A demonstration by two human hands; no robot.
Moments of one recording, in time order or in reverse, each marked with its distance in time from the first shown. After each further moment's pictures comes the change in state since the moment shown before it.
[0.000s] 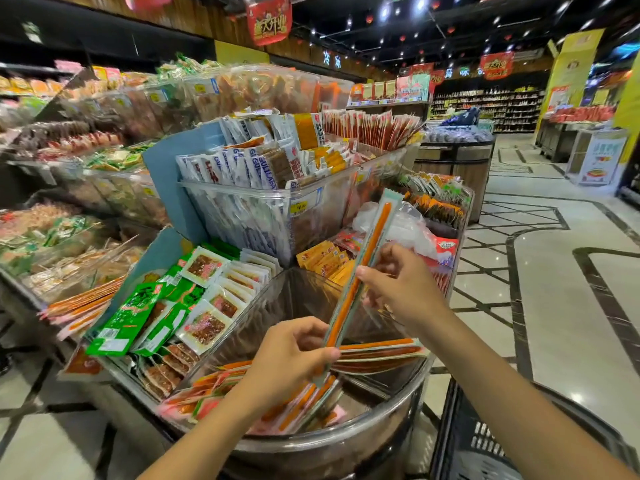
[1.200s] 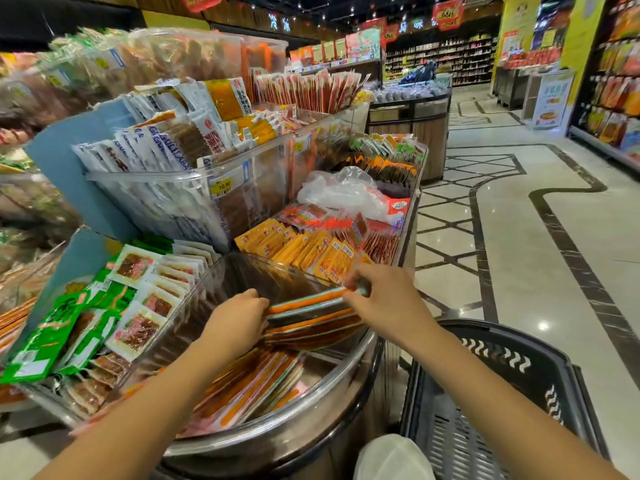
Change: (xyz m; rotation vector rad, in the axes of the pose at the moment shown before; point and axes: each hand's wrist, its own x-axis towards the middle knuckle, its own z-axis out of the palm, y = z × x) left_hand 0.082 -0.051 0.005 1.303 -0.170 0.057; right_hand -0.024 0.073 -0.061 -0.666 -0.009 -0.066
